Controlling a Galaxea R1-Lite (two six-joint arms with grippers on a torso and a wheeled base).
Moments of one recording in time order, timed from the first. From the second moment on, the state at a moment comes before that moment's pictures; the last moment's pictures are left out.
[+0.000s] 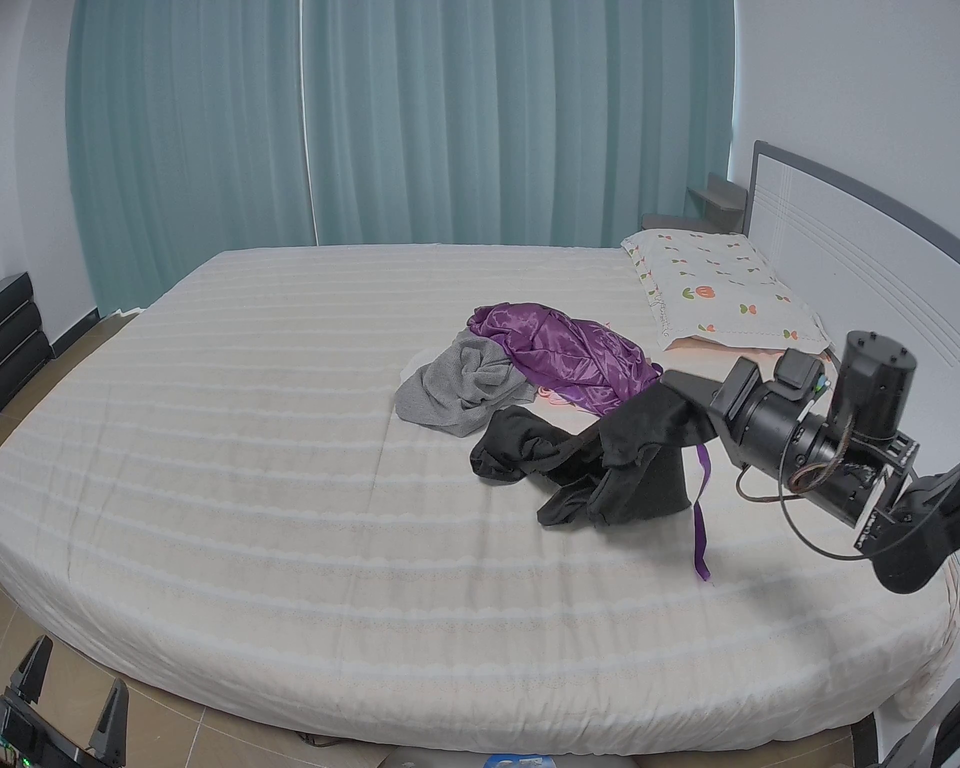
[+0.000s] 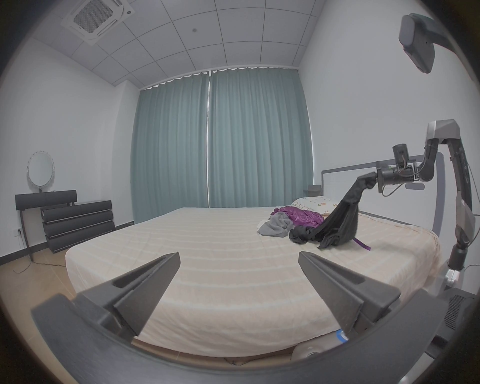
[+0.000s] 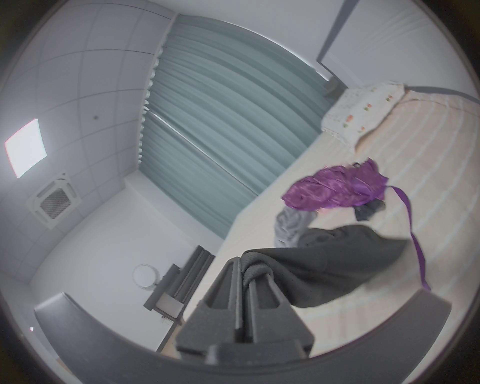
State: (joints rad) left arm 0.00 0.02 -0.02 -0.01 -0.03 0.03; right arm 0.45 1.74 -0.64 -1.05 0.10 0.86
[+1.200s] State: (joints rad) left arm -0.25 1.18 -0.28 -0.53 -0.33 -0.01; right arm 0.56 1.45 -0.62 -1.01 0.07 0.81
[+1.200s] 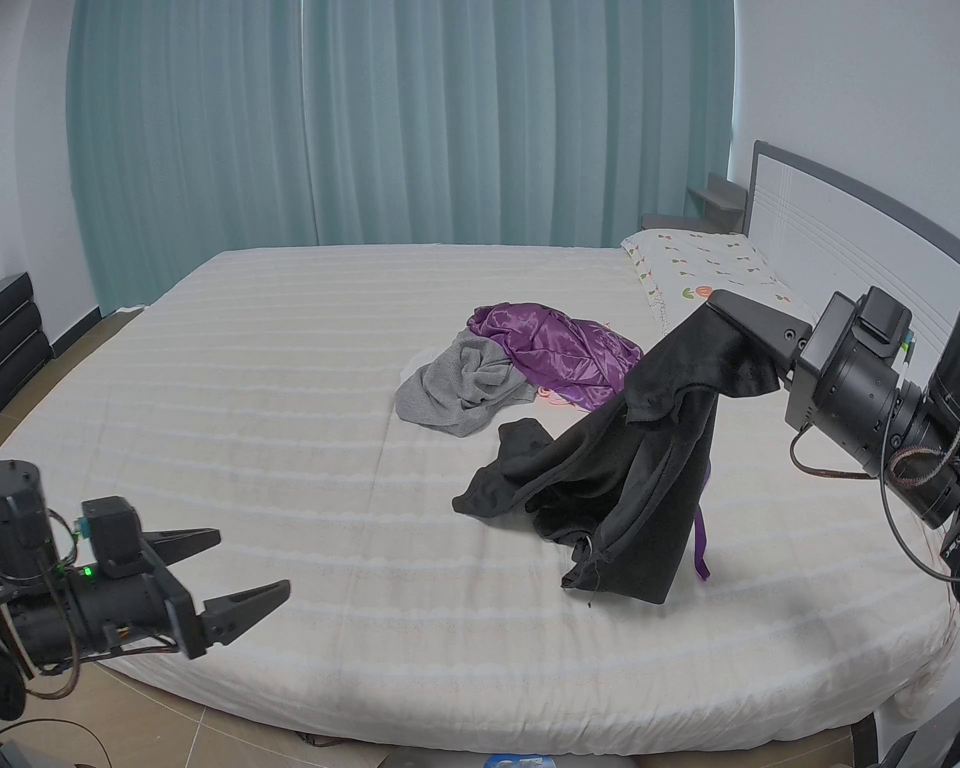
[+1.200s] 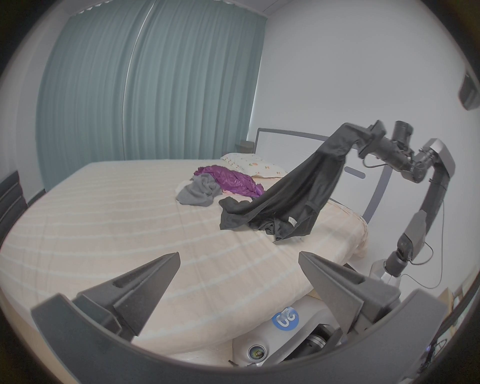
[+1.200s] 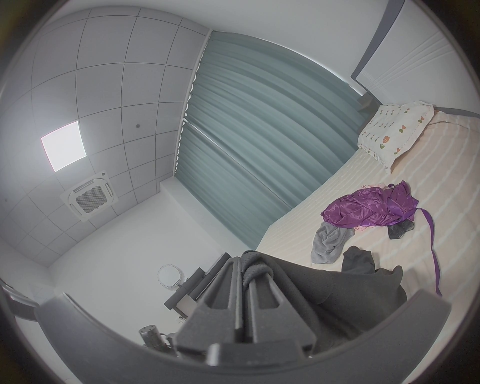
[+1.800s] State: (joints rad) left arm -0.56 1.96 -0.47 -1.05 -0.04 -0.22; right arm 0.56 1.47 -0.60 -1.01 0.06 0.81
